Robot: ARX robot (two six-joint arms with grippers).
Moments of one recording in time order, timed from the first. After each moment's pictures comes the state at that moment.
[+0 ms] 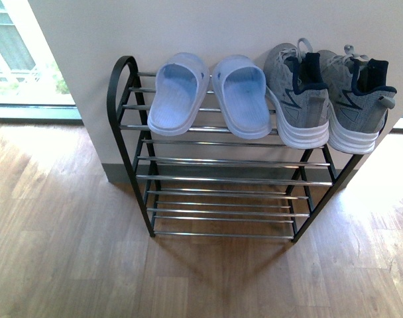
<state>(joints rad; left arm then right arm) -0.21 1.73 0.82 0.94 -0.22 -0.02 0.00 0.00 0.02 0.00 0.00 -0.01</state>
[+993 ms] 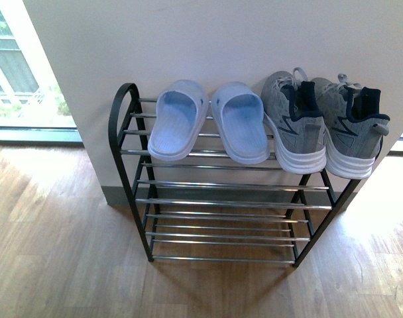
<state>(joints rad) 0.00 1.08 0.08 0.98 -0.01 -0.01 0.00 0.00 0.02 0.00 0.00 -0.01</state>
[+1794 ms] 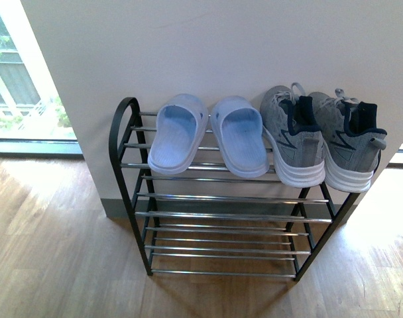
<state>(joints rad) 0.00 0.47 0.01 0.46 0.00 -0.01 0.00 0.00 0.02 0.00 0.00 -0.01</state>
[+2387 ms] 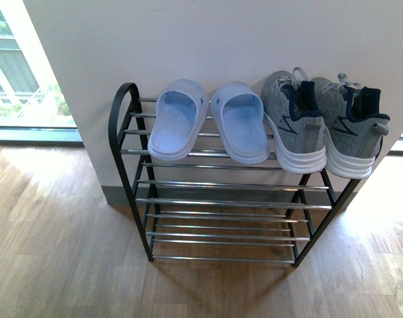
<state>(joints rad) 0.00 0.23 0.01 0.23 0.00 -0.01 0.00 0.00 0.02 0.00 0.00 -0.01</state>
